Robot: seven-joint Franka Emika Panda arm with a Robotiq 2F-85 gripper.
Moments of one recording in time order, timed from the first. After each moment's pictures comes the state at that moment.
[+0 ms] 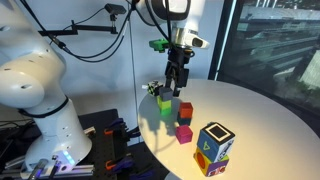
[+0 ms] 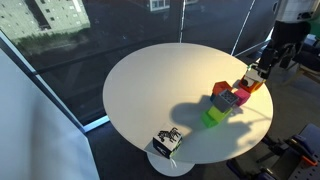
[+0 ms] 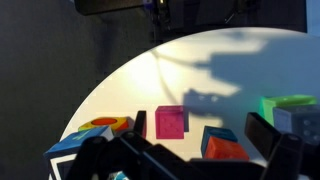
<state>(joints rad) -0.03 -0.25 -0.07 -2.41 -0.16 1.95 0.13</state>
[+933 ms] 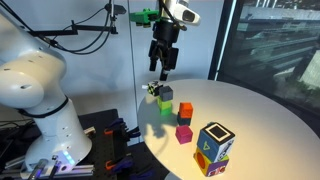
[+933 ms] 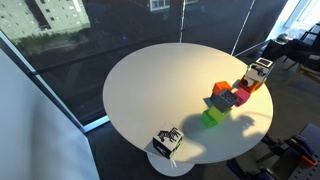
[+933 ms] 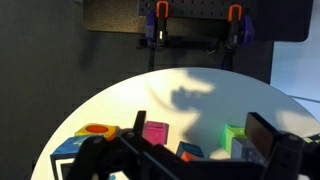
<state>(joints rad) -0.04 -0.50 -0.11 -2.43 -0.10 1.72 -0.12</state>
